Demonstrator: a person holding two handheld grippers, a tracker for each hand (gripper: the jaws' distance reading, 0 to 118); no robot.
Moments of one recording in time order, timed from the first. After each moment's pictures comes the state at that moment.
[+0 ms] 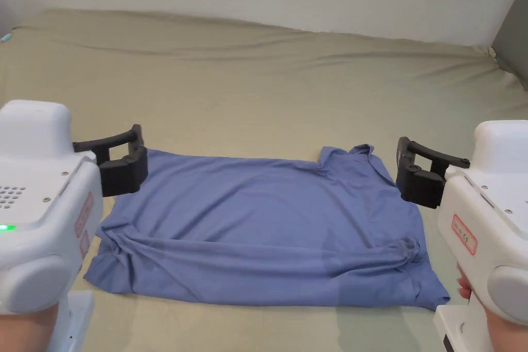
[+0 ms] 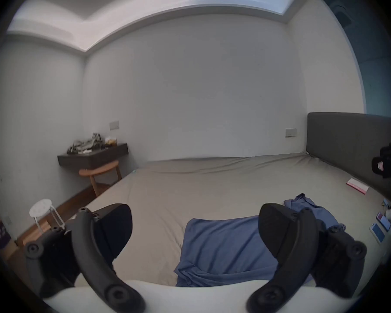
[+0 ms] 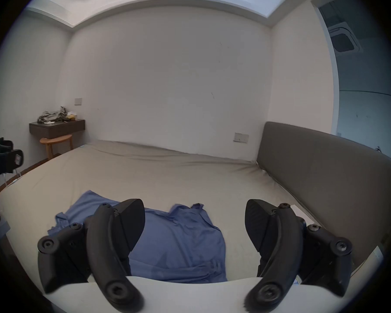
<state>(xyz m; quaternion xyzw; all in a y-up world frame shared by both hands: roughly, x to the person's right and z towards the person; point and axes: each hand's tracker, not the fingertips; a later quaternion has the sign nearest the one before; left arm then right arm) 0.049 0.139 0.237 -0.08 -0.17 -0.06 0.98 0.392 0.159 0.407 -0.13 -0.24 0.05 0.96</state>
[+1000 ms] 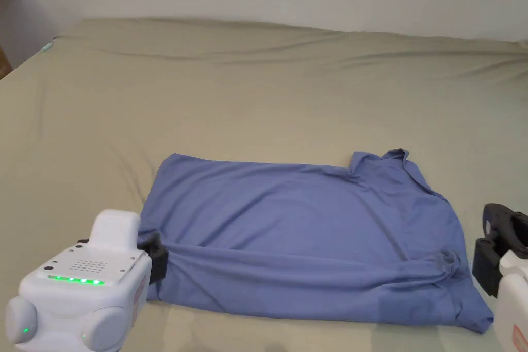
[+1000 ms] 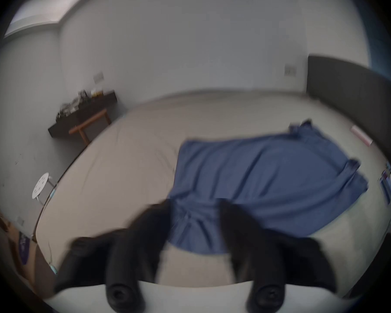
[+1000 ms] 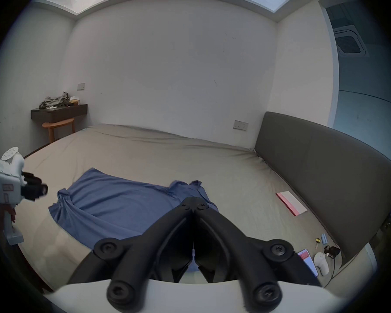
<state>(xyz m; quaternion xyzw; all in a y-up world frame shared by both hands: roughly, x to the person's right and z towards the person) 0.046 -0.011 0.195 -0.34 -0.16 -0.14 0.92 0.394 0.120 0.448 -0.19 -0.25 0.06 0.95</state>
